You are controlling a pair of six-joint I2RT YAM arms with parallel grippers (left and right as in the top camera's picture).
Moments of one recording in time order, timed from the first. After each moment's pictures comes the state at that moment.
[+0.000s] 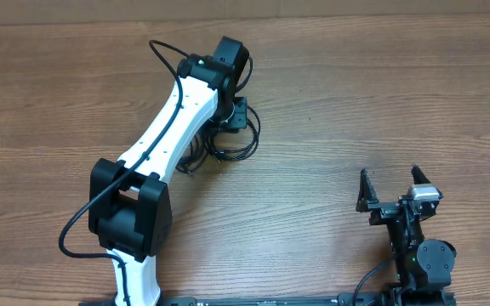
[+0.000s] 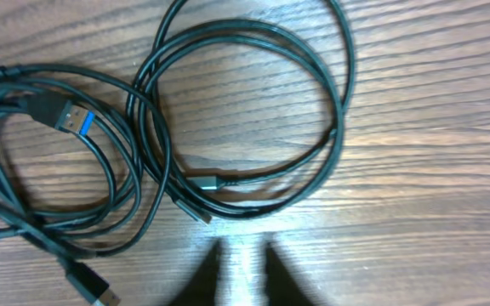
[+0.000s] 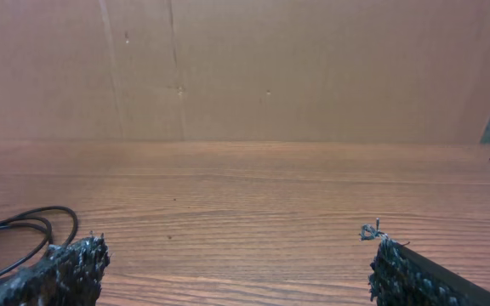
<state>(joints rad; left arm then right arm) -0.42 2.03 1.79 -1.17 0.02 -0.39 0.02 0.01 0.02 -0.03 -0.04 0.01</state>
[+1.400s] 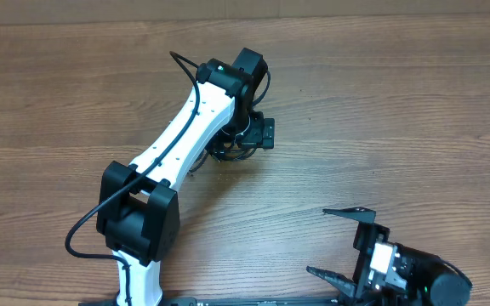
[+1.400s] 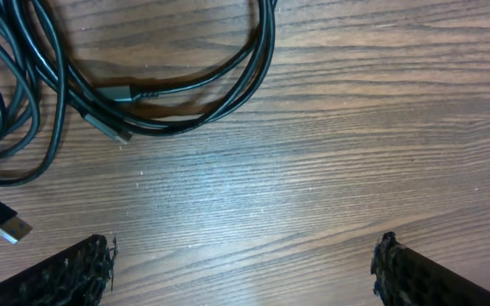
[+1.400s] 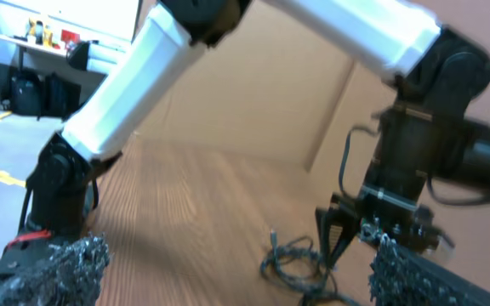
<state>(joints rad) -0.50 2.03 1.79 -1.29 0.14 -0.47 0.02 0.01 0.02 0.46 -1.23 0.12</state>
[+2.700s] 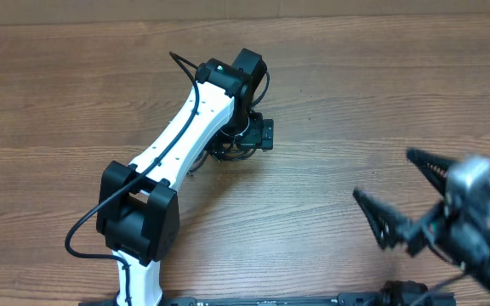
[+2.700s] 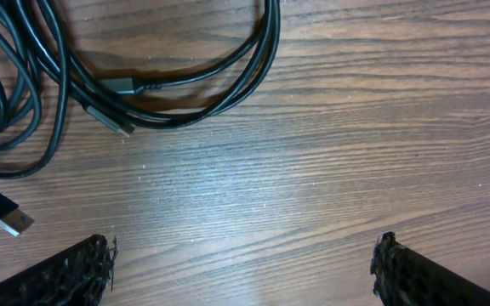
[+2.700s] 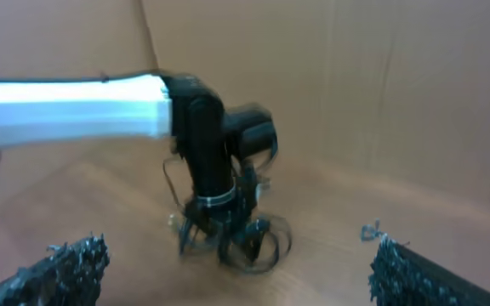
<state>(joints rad) -0.50 2.03 1.79 -1.30 0.14 -0.47 -0.09 0.63 1.23 -0.88 -0.75 -0.06</state>
